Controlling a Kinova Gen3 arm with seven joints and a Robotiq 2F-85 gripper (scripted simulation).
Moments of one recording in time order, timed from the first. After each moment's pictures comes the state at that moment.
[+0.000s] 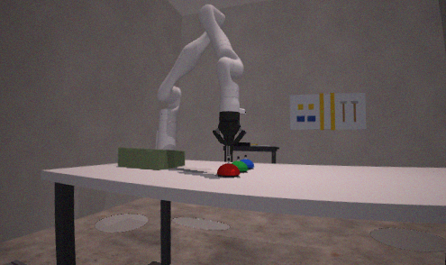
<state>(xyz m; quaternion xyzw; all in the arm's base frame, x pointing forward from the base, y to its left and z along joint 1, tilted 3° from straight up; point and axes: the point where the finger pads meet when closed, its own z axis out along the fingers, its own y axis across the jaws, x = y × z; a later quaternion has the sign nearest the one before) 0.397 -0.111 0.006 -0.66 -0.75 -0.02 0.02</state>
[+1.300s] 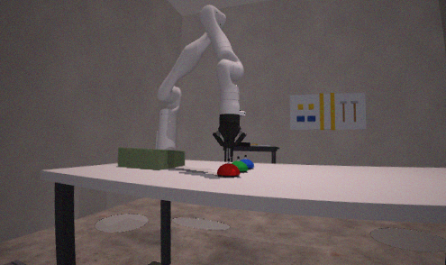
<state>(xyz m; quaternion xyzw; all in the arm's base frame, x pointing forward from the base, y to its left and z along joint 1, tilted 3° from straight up) 0.398 -0.111 -0.003 -0.66 -0.75 -0.02 0.02</state>
